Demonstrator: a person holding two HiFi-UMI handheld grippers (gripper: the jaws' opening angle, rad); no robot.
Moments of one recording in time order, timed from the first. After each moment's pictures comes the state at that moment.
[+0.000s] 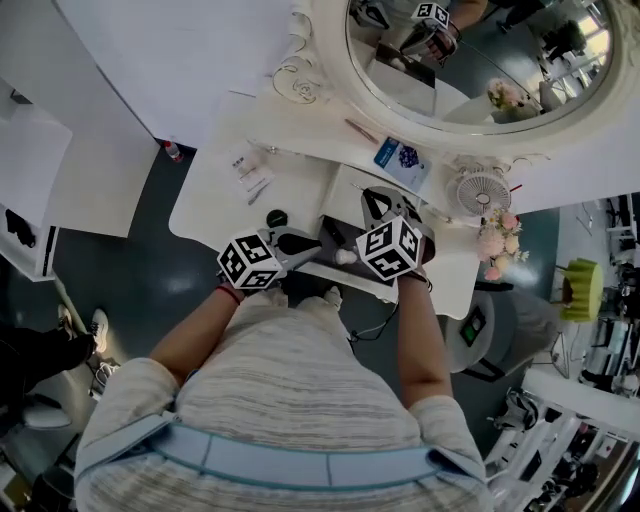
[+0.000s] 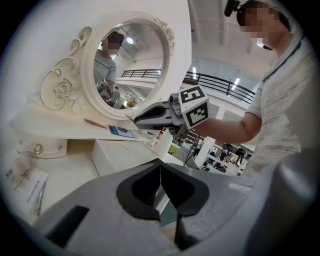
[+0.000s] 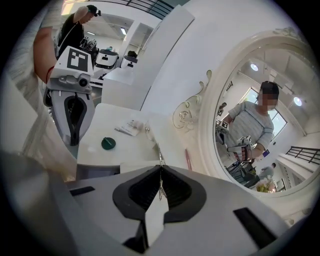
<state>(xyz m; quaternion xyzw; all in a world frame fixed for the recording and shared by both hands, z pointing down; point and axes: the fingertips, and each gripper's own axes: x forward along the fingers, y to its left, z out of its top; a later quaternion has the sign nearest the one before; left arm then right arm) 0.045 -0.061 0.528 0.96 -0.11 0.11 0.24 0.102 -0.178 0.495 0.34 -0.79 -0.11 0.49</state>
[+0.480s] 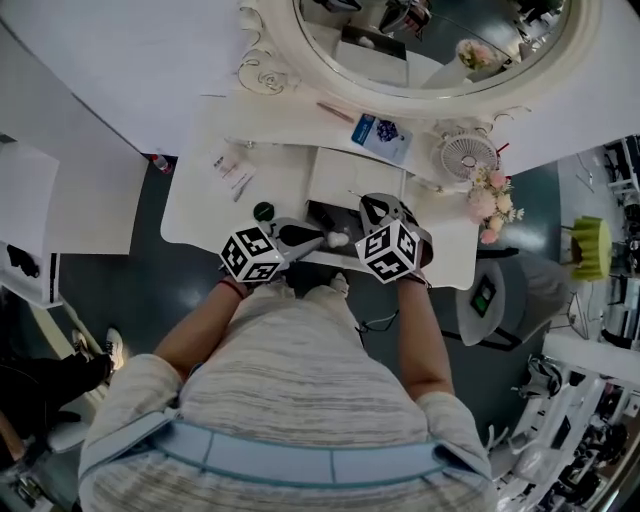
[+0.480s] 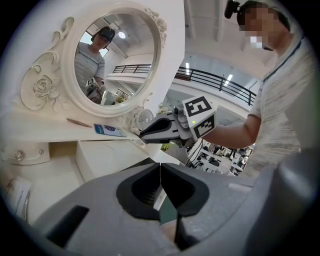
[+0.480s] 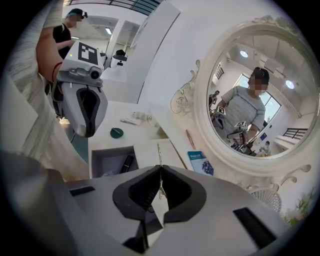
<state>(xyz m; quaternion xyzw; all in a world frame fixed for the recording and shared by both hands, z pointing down) 0.082 -0.047 0.522 0.97 -0.07 0.12 0.22 0.153 -0.126 0.517 0.38 -0.78 -0.05 0.49</state>
